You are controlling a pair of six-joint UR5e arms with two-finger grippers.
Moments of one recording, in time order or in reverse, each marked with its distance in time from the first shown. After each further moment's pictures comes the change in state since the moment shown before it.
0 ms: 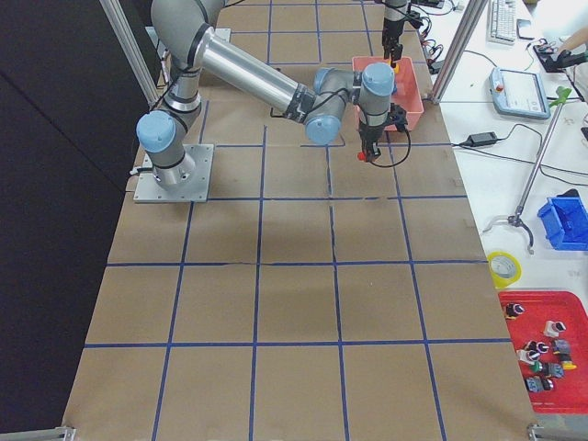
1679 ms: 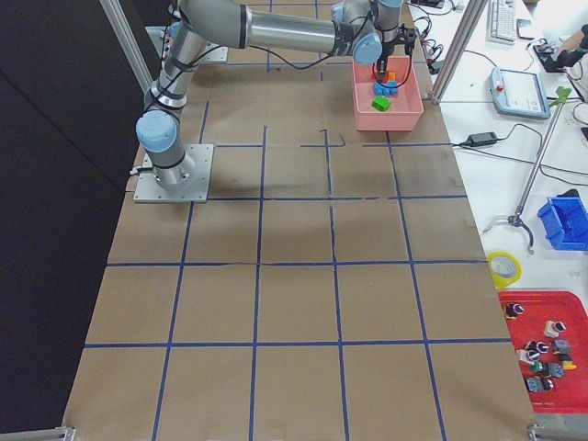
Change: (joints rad) left arm 0.172 0.828 -0.639 -0.238 0.062 0.325; right arm 0.467 0.256 -0.436 0.065 0.038 0.812
